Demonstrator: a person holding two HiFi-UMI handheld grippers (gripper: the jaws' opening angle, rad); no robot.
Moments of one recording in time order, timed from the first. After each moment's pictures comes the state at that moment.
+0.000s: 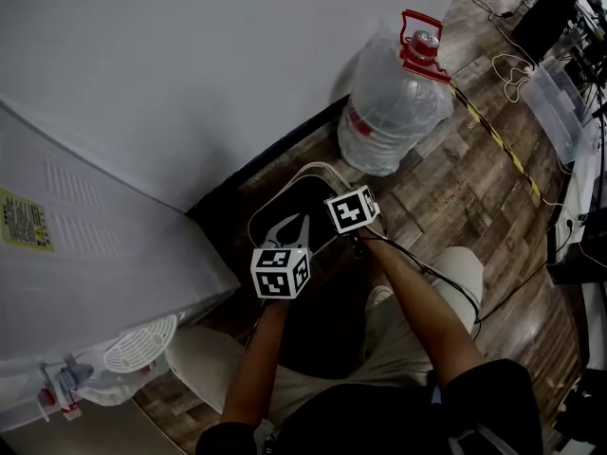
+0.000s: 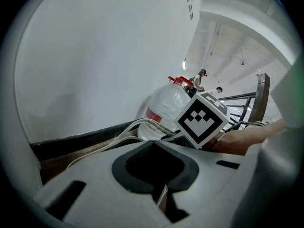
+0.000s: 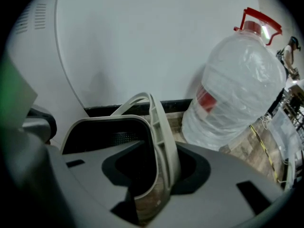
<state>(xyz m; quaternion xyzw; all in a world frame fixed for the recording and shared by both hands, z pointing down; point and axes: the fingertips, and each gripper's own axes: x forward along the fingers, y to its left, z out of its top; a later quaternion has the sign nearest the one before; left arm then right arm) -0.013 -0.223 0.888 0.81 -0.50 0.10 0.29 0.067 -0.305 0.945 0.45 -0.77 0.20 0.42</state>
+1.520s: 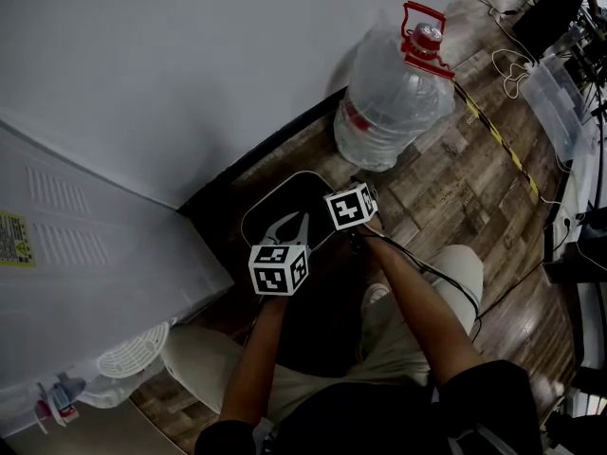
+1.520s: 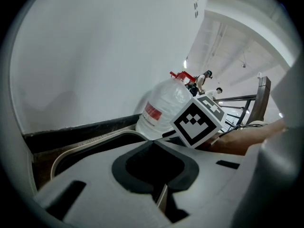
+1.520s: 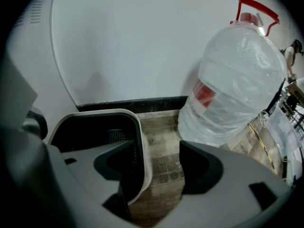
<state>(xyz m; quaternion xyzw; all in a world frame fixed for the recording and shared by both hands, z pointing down) -0.003 -0.228 0.911 0.81 -0.49 0.10 0.32 0.080 -0.318 0.972 0.47 -0.76 0.20 0.42</state>
